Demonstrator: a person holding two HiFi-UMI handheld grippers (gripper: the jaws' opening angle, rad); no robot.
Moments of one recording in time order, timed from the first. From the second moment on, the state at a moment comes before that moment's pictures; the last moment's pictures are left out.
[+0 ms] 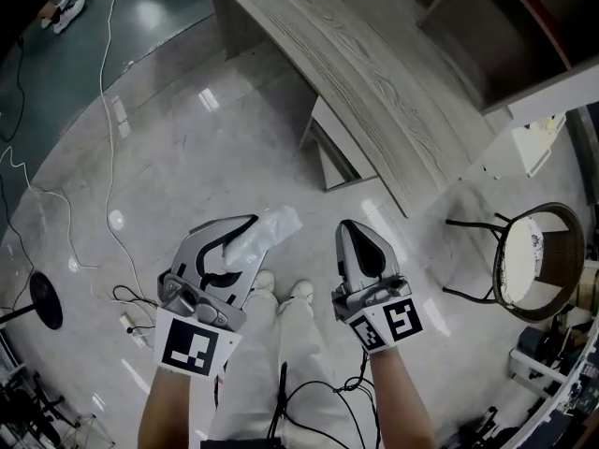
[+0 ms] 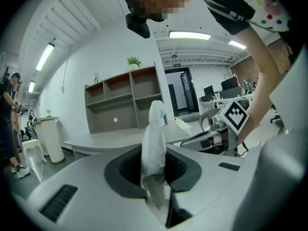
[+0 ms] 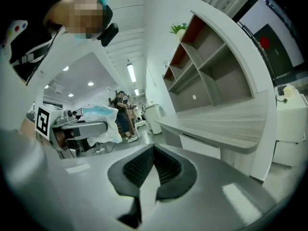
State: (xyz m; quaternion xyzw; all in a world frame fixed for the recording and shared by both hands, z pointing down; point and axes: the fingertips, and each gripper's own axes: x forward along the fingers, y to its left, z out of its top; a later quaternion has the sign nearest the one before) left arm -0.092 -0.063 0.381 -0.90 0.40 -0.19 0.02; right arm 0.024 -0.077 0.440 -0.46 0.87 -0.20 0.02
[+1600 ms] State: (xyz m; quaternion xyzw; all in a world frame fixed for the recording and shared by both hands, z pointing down) left arm -0.084 -0.135 0.499 -0.90 0.40 -0.19 -0.03; right arm 0.077 -0.224 0.665 -0.55 0.73 -0.36 0.20
